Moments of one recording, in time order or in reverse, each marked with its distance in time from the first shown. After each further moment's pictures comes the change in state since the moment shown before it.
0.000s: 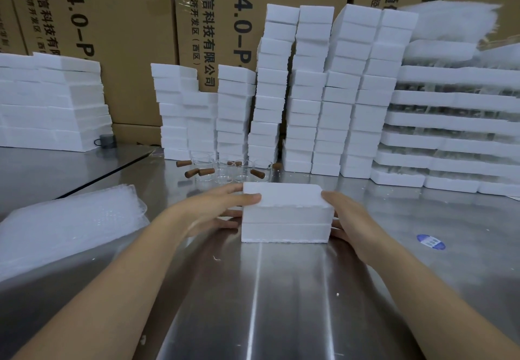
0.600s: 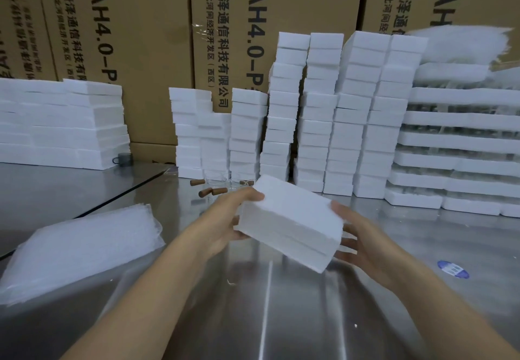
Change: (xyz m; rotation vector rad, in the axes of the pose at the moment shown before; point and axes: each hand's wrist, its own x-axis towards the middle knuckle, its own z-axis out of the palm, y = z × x) left_hand -0.002 0.015 0.003 -0.359 0.261 0.092; right_hand -0.014 -0.020 -0.002 0.094 -0.205 0.026
